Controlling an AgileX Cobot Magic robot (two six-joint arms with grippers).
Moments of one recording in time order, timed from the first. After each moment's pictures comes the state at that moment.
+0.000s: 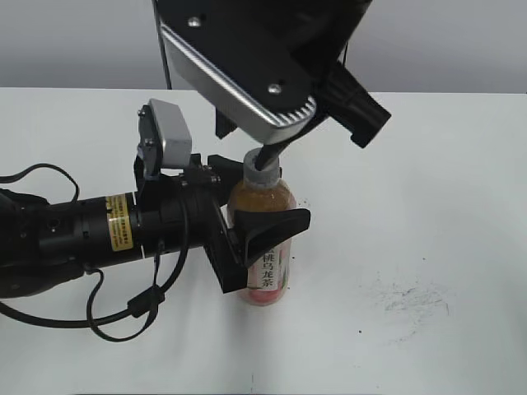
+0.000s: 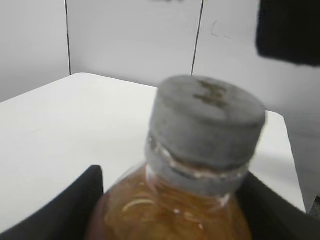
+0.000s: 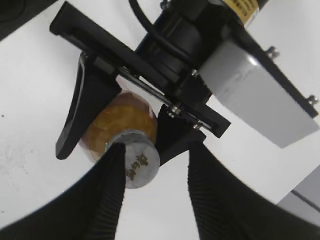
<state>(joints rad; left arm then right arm) -0.53 1.90 -0.63 0.81 -1.19 -0.35 0.79 1.76 -1.68 0.19 1.22 -1.88</state>
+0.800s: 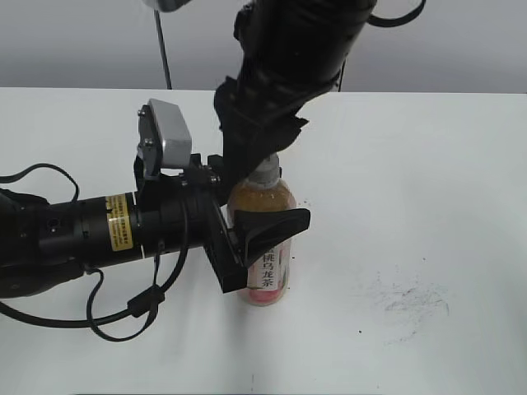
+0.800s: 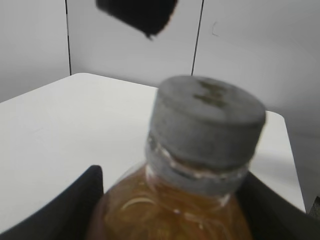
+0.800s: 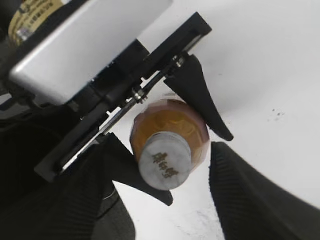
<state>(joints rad) -0.53 1.90 -0.63 0.81 -1.19 -0.36 0.79 1.76 -1.67 0.16 1.22 -0.50</state>
